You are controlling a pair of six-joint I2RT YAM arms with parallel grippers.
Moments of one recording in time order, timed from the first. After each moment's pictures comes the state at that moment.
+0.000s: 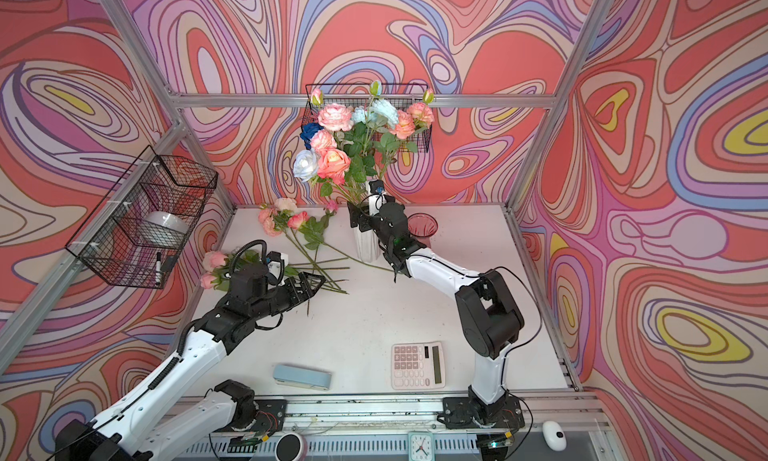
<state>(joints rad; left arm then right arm) -0.37 0.93 0.66 -0.27 0.32 -0.84 0.57 1.83 1.36 0.46 0.09 0.10</state>
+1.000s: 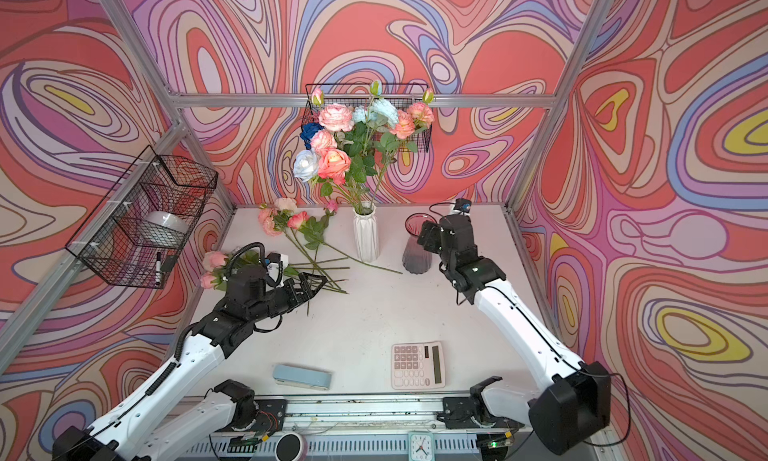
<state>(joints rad) -0.37 0.89 0.64 -0.25 0.36 -0.87 0.29 1.28 1.12 -0.33 0.24 0.53</state>
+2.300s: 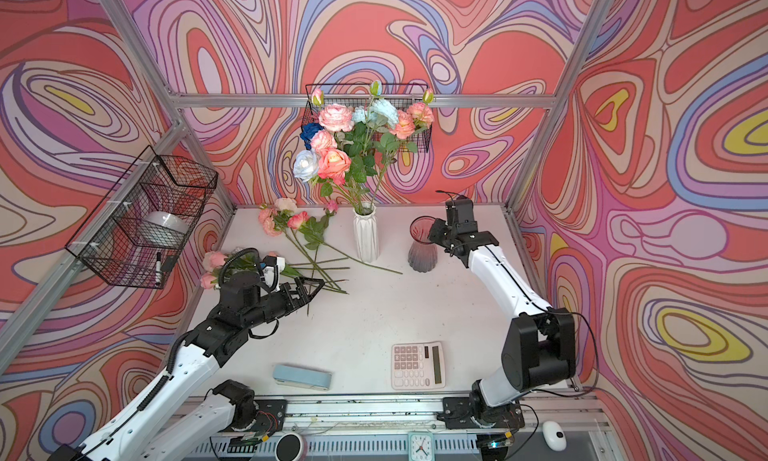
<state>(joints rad) -0.37 0.82 0.61 -0.26 0.37 -0.87 0.18 1.52 1.28 -0.47 0.00 0.55</state>
